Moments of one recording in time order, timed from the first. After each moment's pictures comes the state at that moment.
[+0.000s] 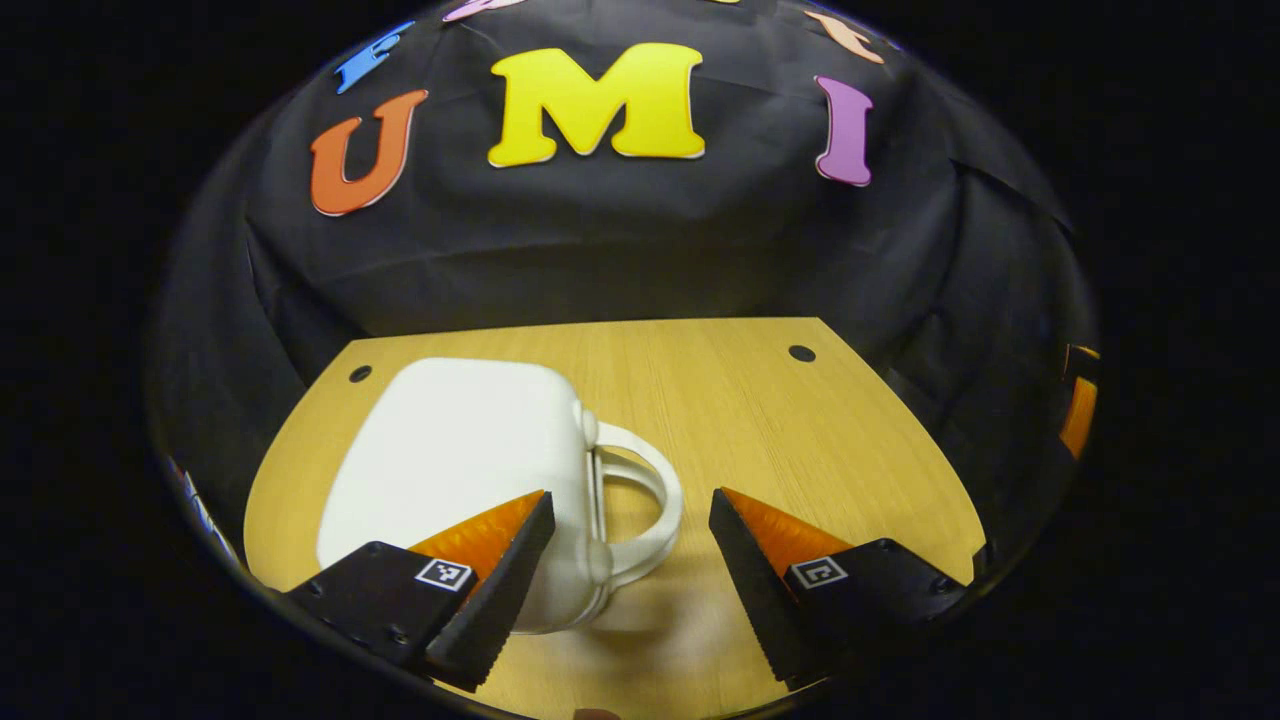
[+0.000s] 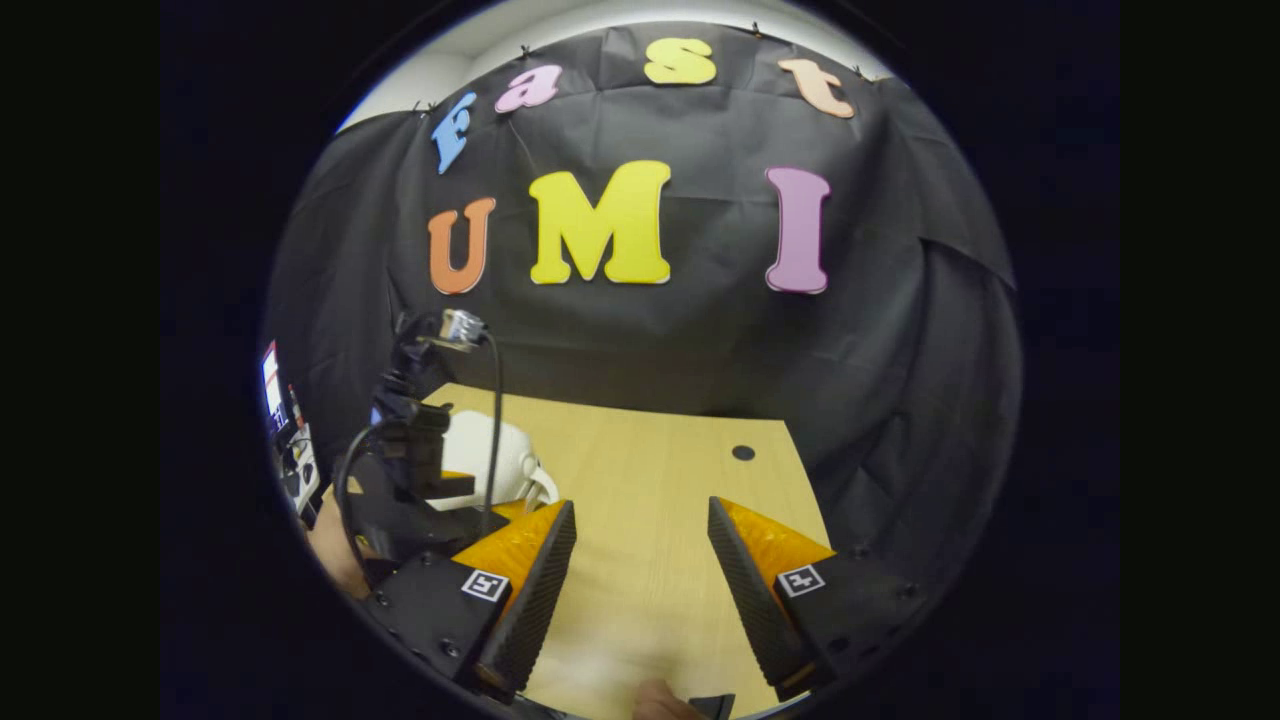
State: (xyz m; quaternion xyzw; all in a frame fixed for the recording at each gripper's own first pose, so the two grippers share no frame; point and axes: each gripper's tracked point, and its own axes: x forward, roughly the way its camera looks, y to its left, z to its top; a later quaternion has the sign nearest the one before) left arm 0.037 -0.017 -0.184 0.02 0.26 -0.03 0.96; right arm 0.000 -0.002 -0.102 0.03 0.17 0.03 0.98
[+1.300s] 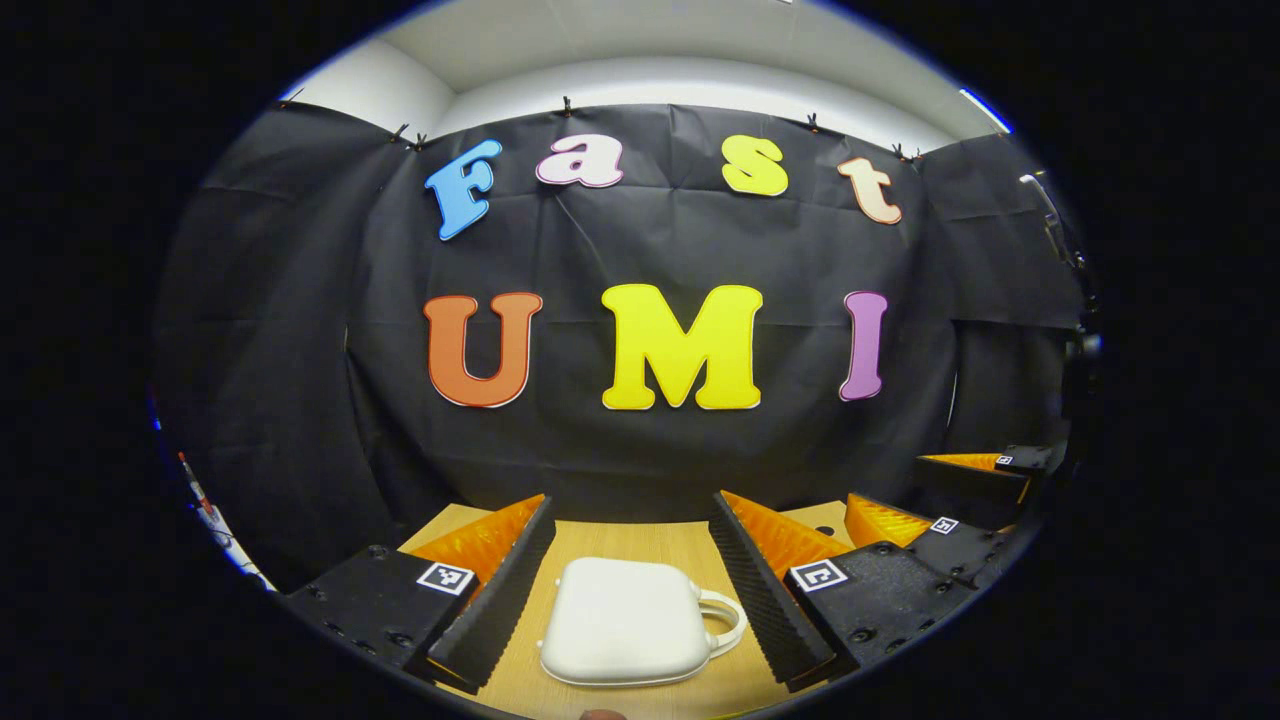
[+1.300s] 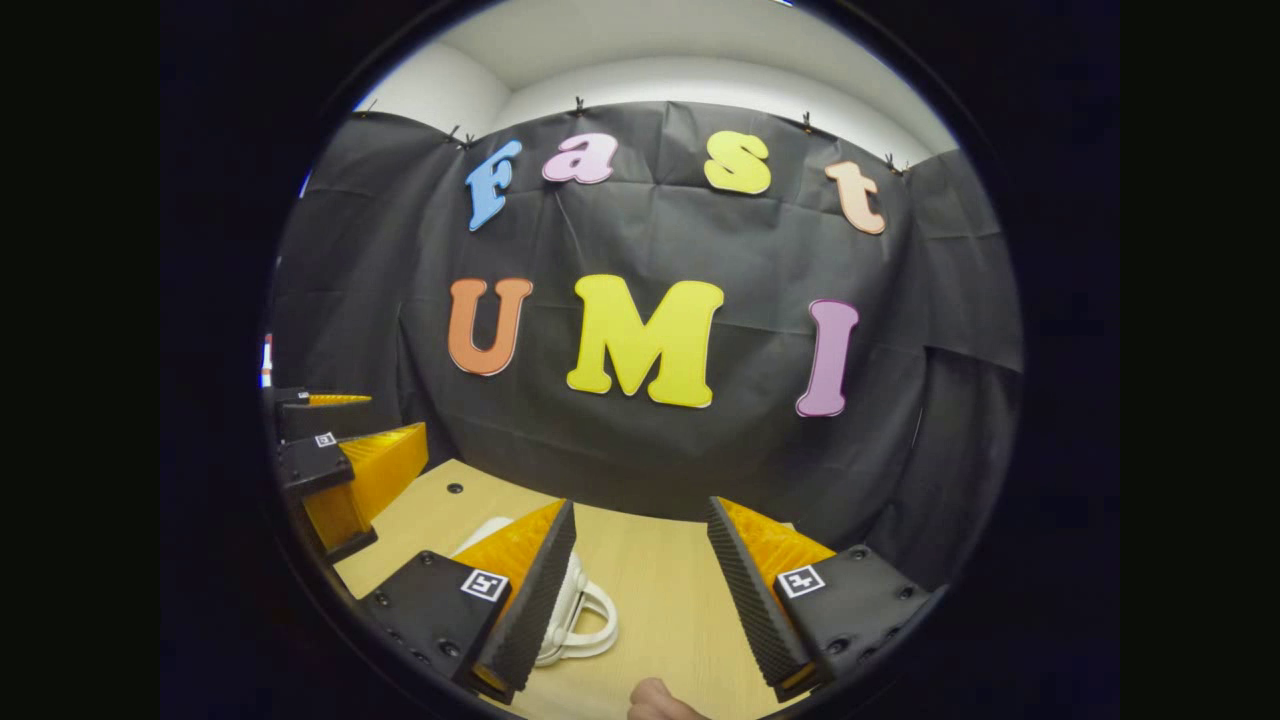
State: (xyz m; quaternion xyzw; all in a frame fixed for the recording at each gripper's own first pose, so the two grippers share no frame) left arm -0.033 0.086 0.036 0.01 0.00 0.00 1.00; right arm 0.020 0.119 0.014 -0.01 0.04 0.01 1.00
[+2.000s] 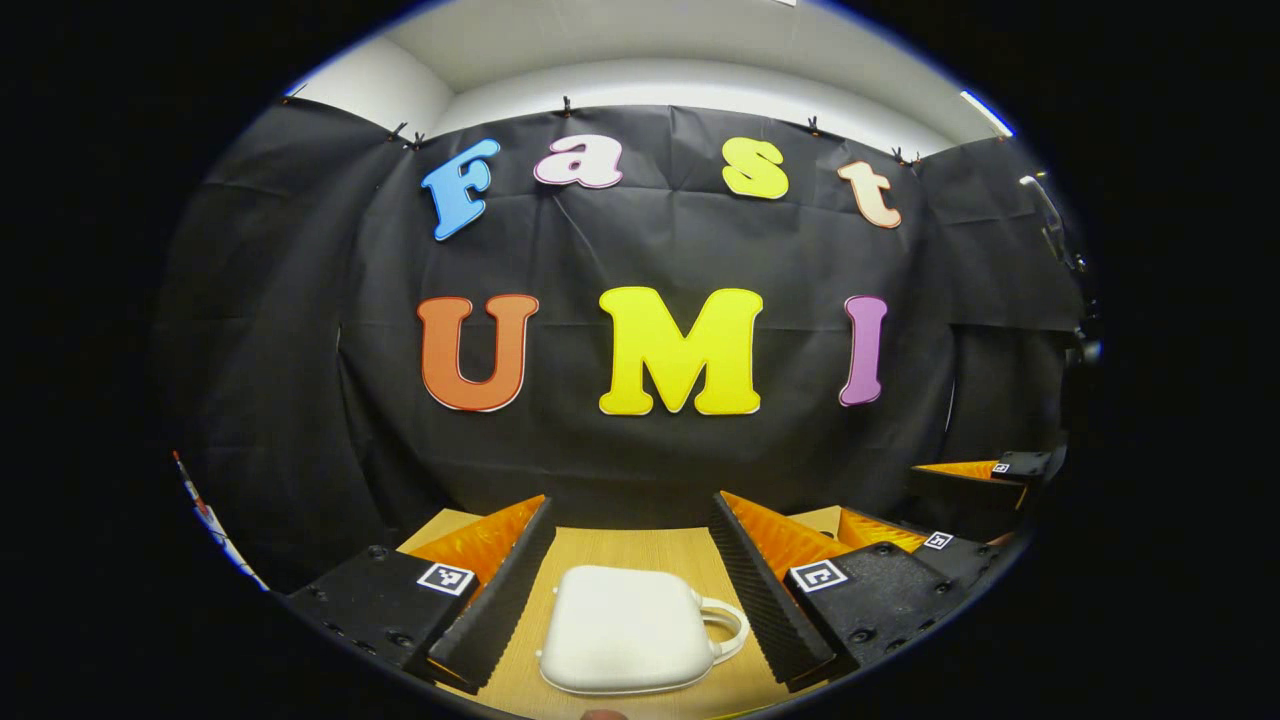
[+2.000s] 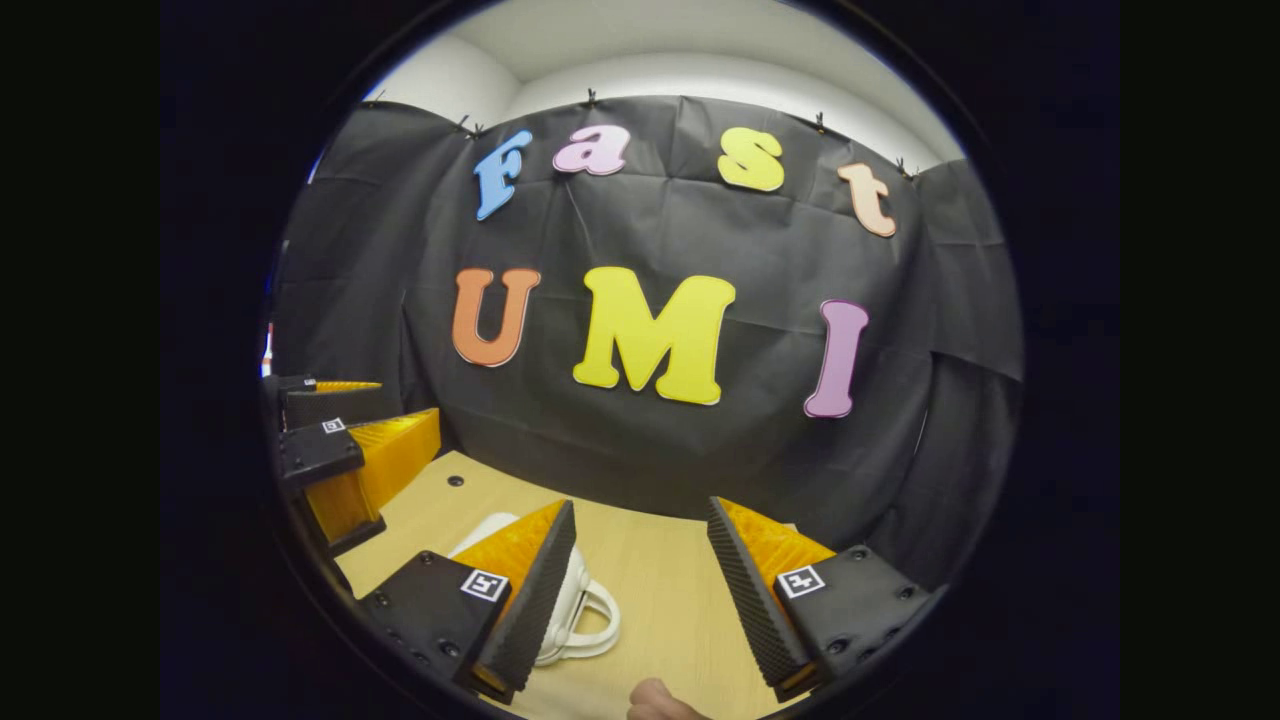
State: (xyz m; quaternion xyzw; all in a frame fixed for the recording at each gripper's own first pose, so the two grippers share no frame) left arm -0.028 0.085 0.035 0.00 0.00 -0.01 1.00; right arm 0.035 0.123 0.007 -0.02 0.05 0.01 1.00
